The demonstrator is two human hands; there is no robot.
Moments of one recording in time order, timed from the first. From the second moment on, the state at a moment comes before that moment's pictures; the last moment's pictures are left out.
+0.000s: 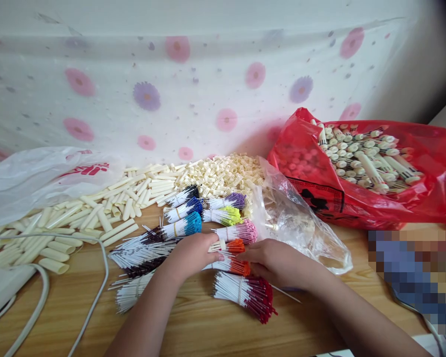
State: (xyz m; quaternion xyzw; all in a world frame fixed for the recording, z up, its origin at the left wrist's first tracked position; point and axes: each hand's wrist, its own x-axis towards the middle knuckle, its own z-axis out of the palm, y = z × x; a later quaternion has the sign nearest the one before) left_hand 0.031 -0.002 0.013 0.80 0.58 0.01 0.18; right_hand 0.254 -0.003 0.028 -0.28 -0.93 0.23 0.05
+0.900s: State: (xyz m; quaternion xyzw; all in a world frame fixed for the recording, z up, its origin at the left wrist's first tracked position) left_hand 0.046 -0.014 0.017 0.65 0.52 0.43 0.35; right_hand 0.217 0.031 0.080 -0.14 -0.94 0.15 0.26
